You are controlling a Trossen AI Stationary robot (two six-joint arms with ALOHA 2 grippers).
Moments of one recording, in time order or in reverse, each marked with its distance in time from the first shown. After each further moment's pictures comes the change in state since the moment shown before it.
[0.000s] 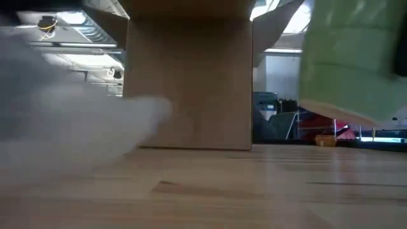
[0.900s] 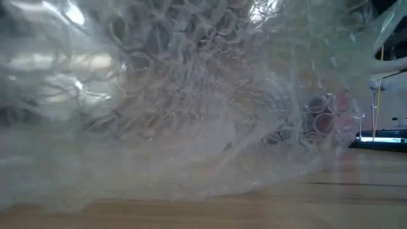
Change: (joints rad) left arm -0.098 -0.148 0.143 -0.790 0.064 -0.340; right arm 0.002 -0.002 0.068 0.030 0.106 -0.001
